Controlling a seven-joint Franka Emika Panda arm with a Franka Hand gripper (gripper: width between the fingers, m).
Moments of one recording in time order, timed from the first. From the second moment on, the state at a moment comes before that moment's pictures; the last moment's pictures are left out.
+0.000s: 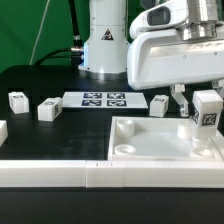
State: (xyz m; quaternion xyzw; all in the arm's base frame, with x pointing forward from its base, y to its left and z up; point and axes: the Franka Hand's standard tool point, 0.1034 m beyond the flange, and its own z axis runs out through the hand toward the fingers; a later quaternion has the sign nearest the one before) arm 0.621 0.113 0.082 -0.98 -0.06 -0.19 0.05
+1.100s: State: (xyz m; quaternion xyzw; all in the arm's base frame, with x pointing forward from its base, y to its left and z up) arm 0.606 0.118 0.063 -0.96 -0.07 -0.28 0.04
